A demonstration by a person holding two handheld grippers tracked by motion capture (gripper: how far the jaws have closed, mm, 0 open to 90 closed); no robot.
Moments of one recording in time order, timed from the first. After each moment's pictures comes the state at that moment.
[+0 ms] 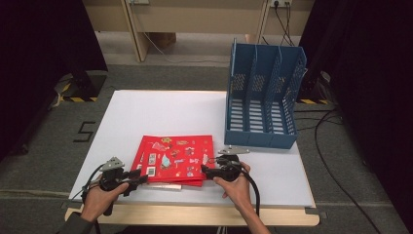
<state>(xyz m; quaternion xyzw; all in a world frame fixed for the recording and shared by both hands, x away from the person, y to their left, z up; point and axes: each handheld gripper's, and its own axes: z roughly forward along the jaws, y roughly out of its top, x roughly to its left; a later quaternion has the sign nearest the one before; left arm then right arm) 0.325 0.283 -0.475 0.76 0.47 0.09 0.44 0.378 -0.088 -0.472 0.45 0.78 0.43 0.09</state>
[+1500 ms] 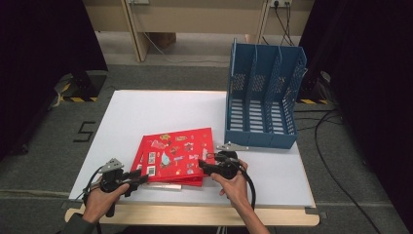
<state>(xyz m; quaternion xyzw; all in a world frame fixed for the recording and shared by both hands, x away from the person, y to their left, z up) 0.322 0.281 -0.479 0.74 0.48 0.10 0.46 0.377 -0.079 -0.453 0.47 0.76 0.45 0.09</state>
